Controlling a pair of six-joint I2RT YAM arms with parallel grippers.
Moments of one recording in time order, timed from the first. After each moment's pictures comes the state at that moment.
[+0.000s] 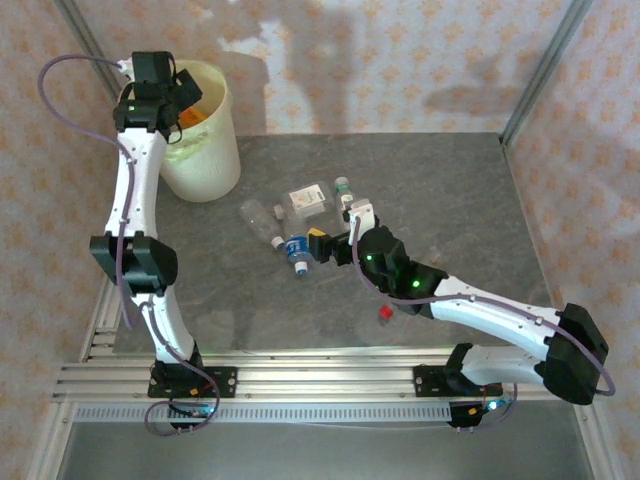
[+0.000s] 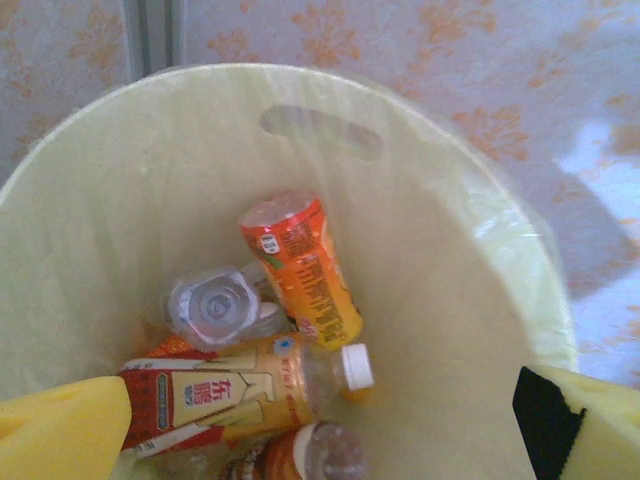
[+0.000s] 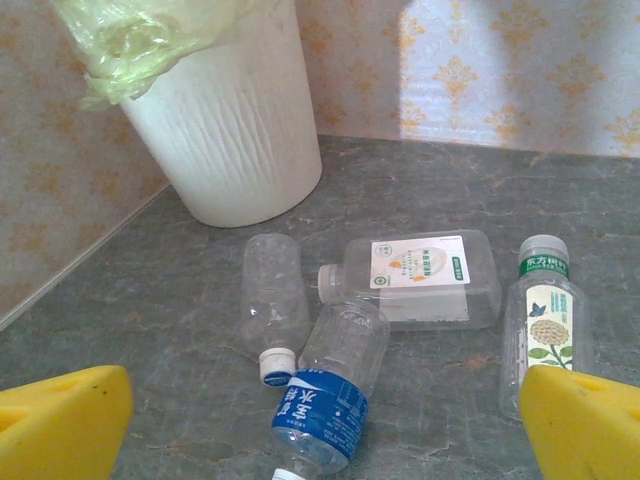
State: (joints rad) left arm 0.08 1.91 2.22 -0.84 -0.27 -0.53; right arm 0.95 1.17 0.78 0.11 0.35 0.31
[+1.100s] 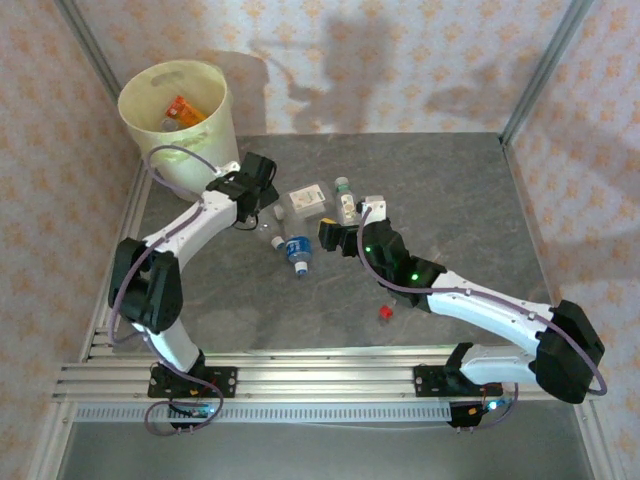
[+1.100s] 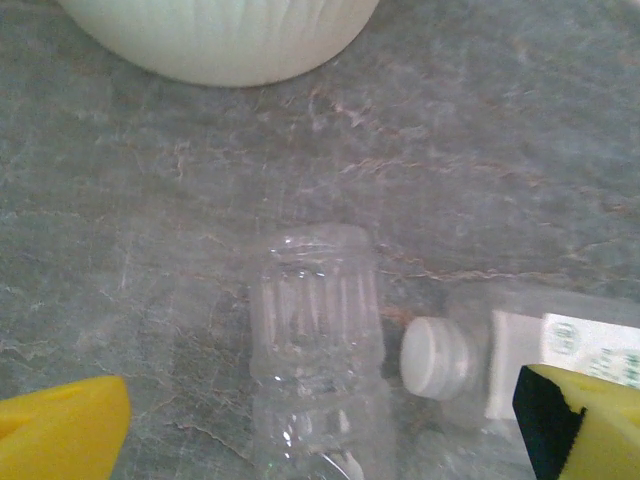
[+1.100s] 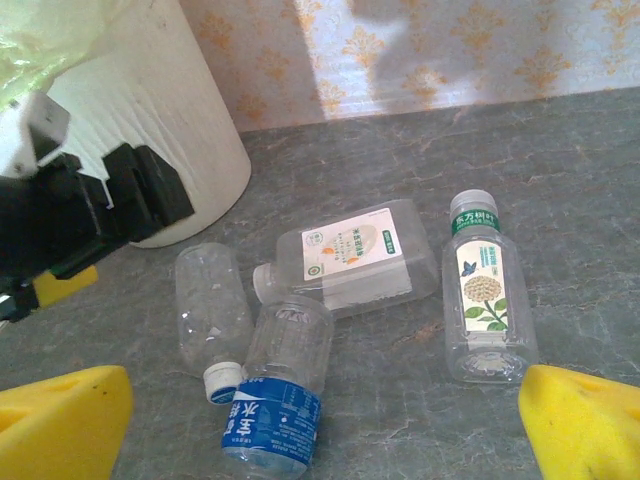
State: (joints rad) left arm -0.31 1.72 1.34 -0.68 -0.39 -0.93; right arm 0.88 1.20 0.78 0.07 0.41 0.47
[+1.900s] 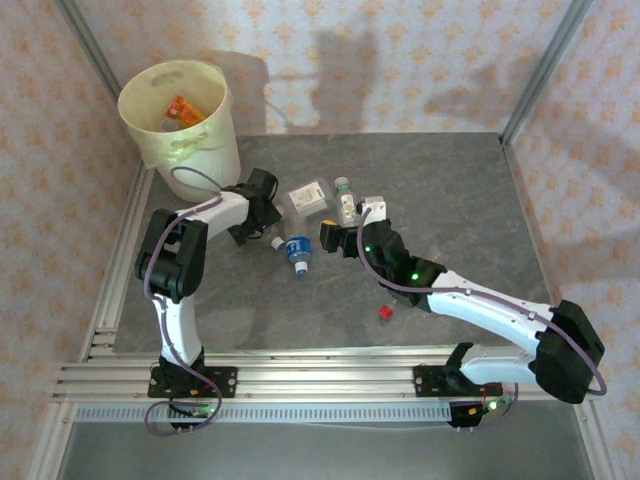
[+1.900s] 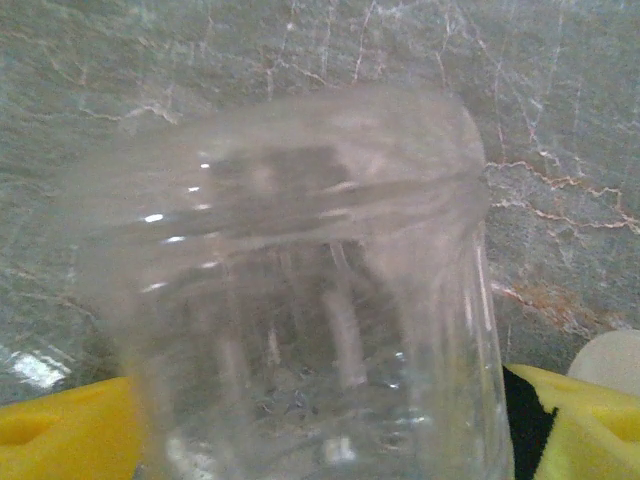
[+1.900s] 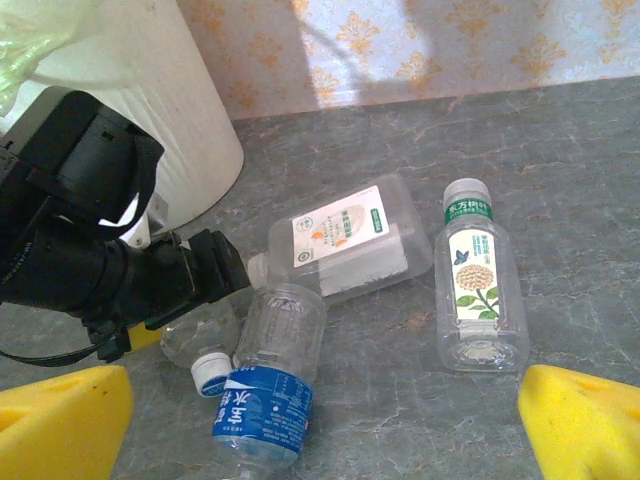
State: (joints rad) left arm -0.27 1.96 1.31 -0.59 -0.21 -0.96; right arm 0.87 1.20 0.78 0.04 0.40 0.47
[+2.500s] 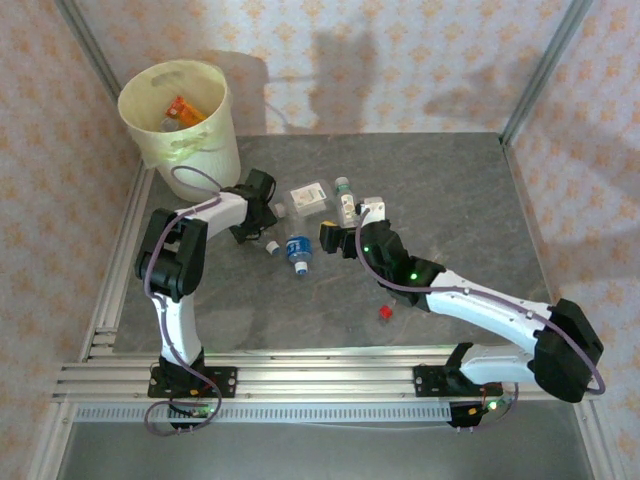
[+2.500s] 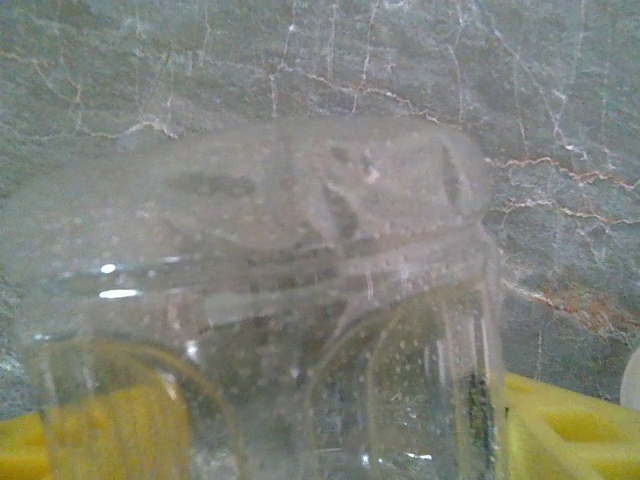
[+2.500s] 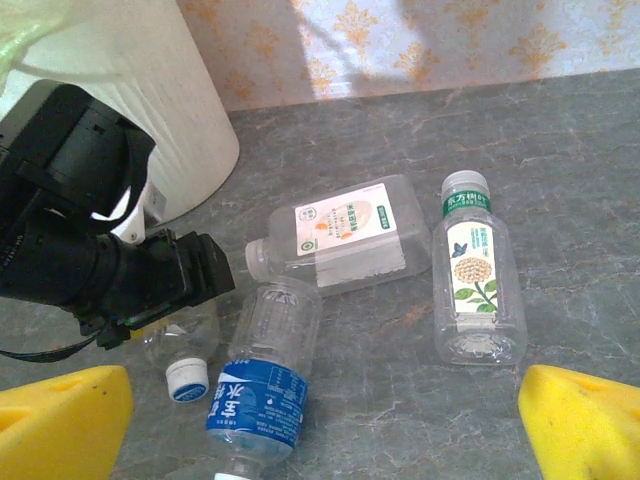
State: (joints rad) left arm -0.25 1.96 1.29 -0.56 -0.21 -0.89; right arm 0.87 1.22 0.78 0.03 0.40 0.47
